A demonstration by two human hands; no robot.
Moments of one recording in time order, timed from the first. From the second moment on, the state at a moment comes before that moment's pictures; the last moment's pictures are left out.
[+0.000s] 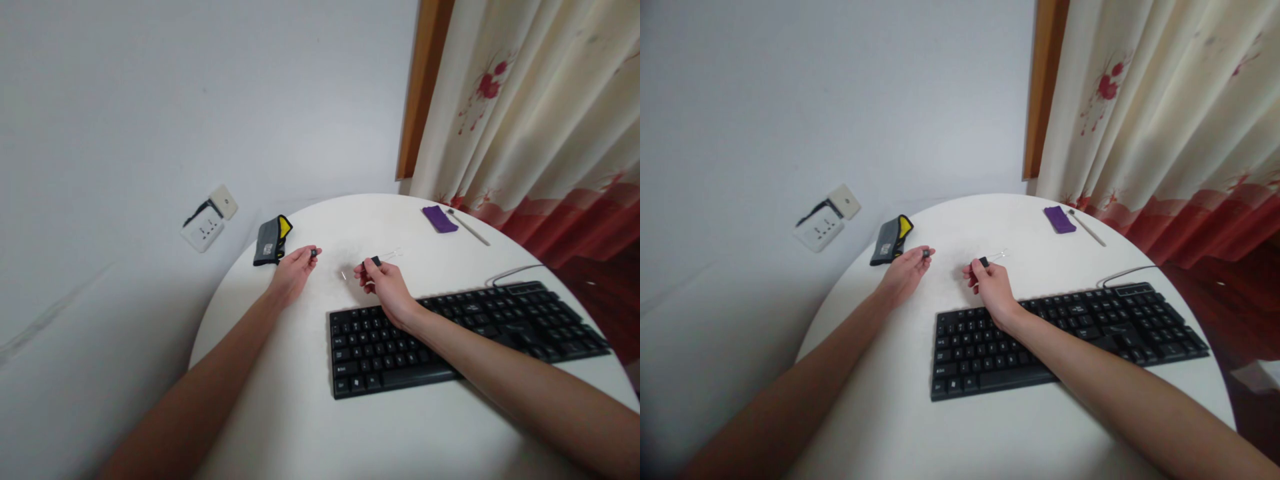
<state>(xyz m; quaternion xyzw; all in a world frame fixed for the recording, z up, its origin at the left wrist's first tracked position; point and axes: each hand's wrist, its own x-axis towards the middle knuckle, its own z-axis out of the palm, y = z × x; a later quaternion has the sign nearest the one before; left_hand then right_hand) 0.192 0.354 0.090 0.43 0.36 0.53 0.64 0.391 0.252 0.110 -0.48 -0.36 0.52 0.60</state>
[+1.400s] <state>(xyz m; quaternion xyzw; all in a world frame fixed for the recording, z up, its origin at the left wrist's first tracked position) 0.170 0.376 0.075 0.73 0.52 0.39 0.21 0.390 0.251 0.110 -0.48 -0.38 0.53 0.59</state>
